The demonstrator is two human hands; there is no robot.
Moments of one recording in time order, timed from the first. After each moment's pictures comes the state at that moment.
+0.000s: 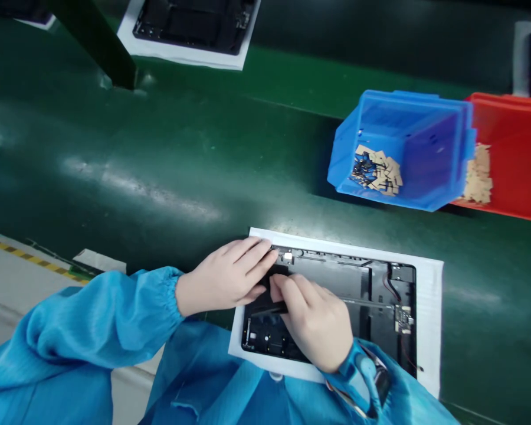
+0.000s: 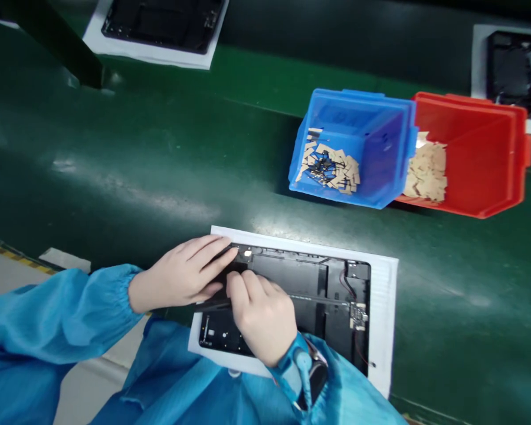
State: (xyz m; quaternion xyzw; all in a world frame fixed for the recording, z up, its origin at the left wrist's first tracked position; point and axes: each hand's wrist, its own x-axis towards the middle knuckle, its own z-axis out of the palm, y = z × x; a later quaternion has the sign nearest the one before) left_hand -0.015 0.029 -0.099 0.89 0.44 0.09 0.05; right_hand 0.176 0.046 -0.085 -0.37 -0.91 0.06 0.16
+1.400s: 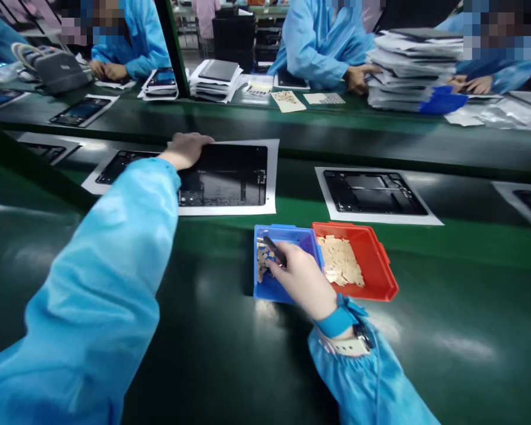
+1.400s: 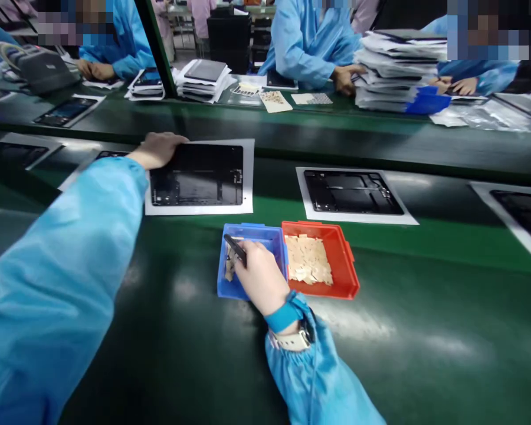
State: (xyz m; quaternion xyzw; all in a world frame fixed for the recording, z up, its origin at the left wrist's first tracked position) left_hand -0.080 0.429 0.002 0.77 0.63 0.13 0.00; right_hand 0.217 0.242 -0.033 -0.58 -0.76 0.27 0.12
